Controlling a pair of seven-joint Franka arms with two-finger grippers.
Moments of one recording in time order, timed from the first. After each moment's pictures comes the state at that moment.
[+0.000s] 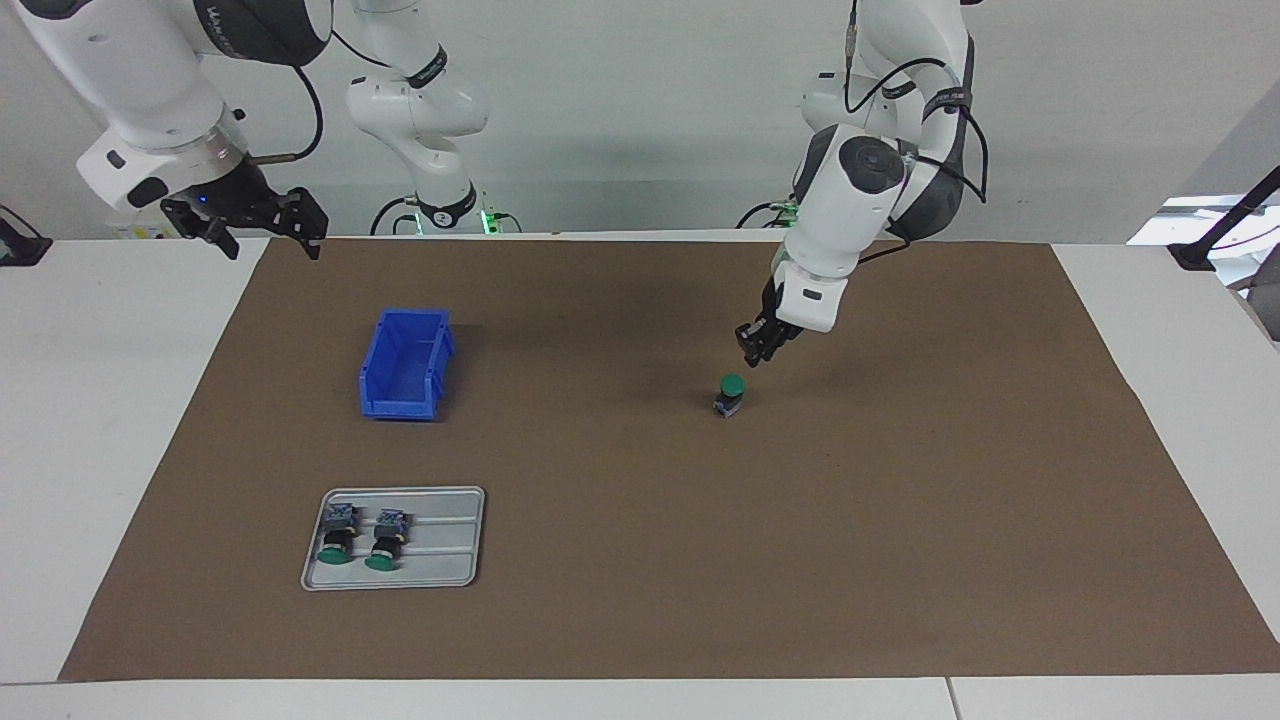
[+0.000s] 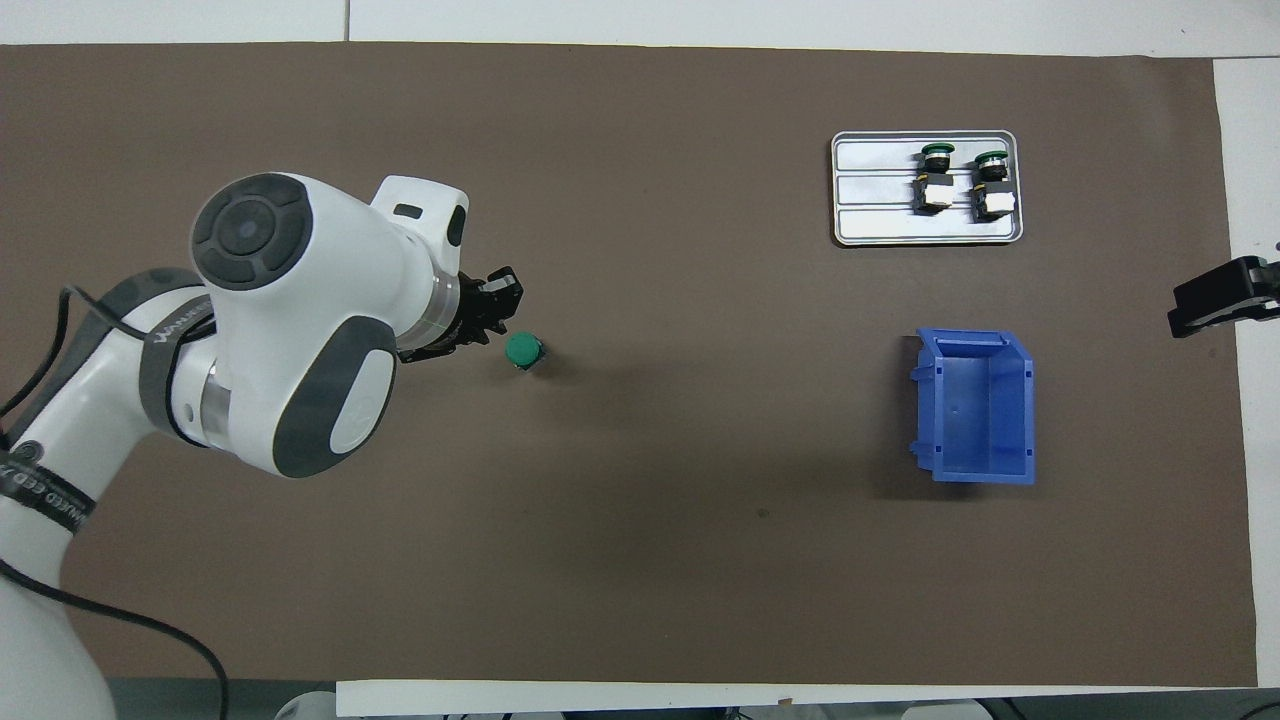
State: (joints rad) left arm -0.53 0.13 -0.03 -1.92 -0.13 2.09 -0.87; right arm -0.01 -0.01 -0.04 -1.55 -0.08 1.38 -0.09
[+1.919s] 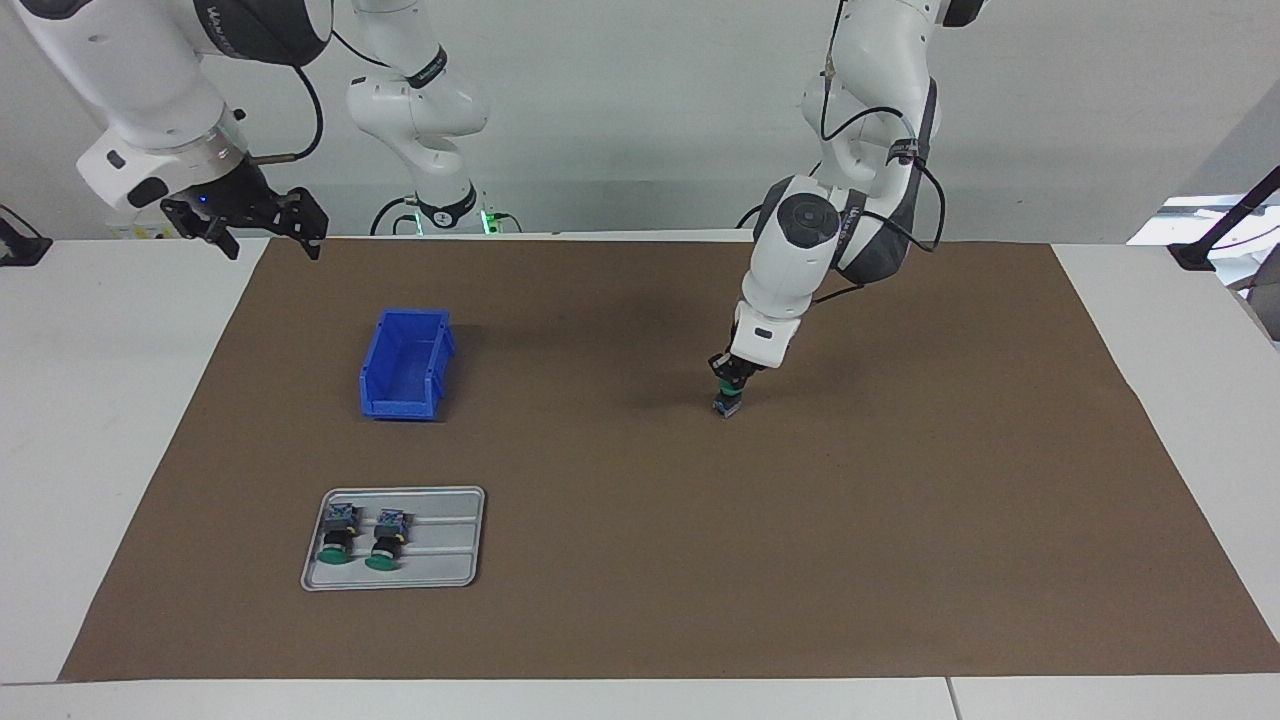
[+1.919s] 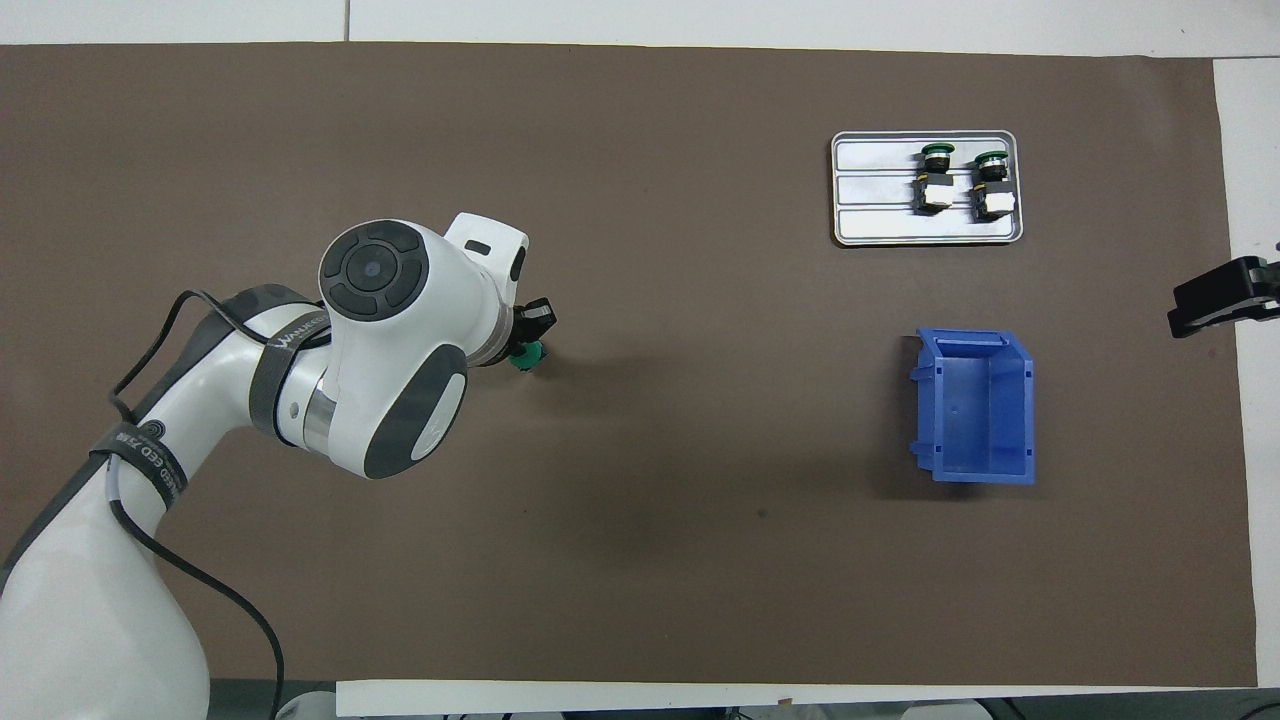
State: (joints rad) left arm -0.57 0.18 -0.04 -2.00 -0.10 2.21 -0.86; right arm -0.01 -0.01 -0.04 -1.55 -0.08 1.38 -0.09
